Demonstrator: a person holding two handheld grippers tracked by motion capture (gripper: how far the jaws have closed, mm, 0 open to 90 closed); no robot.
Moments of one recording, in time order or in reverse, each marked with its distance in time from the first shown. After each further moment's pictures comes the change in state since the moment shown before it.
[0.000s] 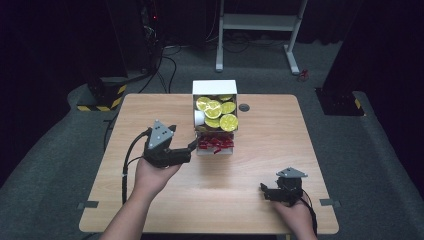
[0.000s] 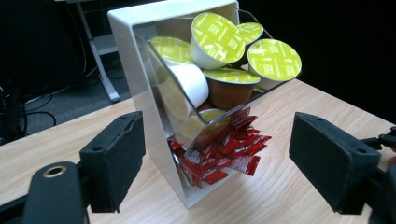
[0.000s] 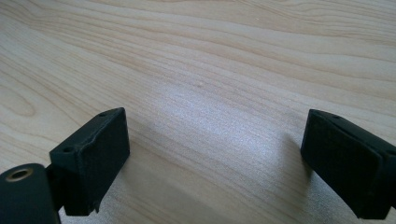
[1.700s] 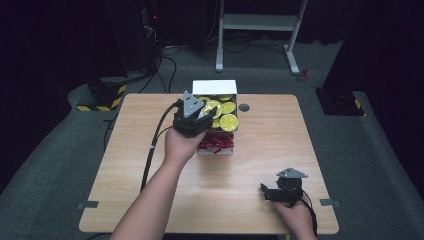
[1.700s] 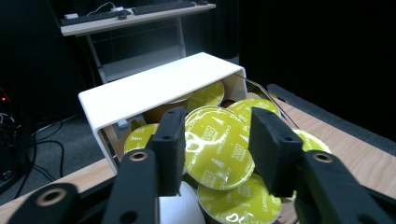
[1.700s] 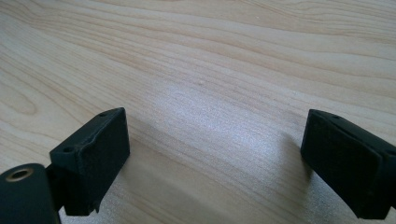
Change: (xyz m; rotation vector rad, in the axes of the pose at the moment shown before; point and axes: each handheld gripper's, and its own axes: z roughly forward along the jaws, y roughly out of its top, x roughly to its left) left arm -0.011 0.054 0.079 -0.070 0.061 0.043; right arm 0.000 -0.001 -0.001 0.001 -0.002 -0.002
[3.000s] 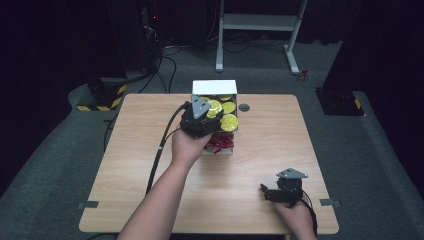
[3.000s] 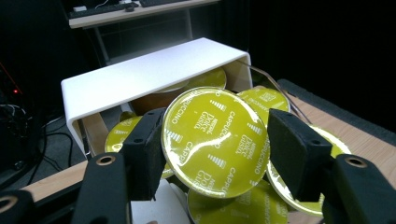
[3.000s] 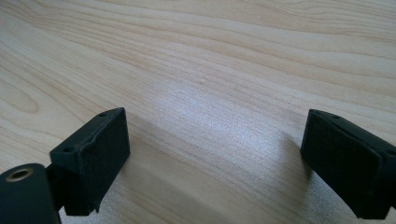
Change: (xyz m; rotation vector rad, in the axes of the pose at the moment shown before) left arm -0.011 -0.008 0.015 0.016 0.029 -0.011; right arm 0.000 -0.001 0.000 -0.003 0.000 -0.002
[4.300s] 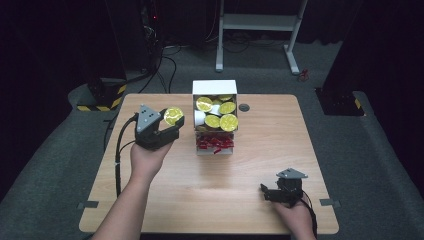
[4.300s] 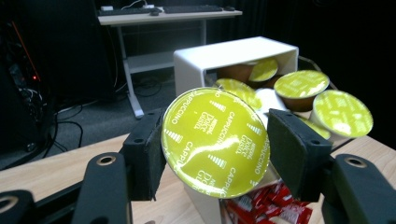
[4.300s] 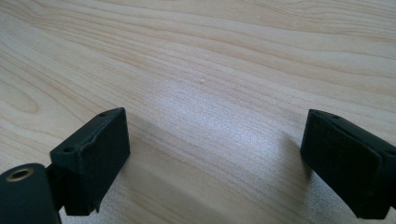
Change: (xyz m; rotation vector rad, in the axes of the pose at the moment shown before) left arm 0.069 -0.035 -0.085 -0.037 0.026 -0.103; right arm 0.001 0.000 0.000 0.002 -0.001 0.005
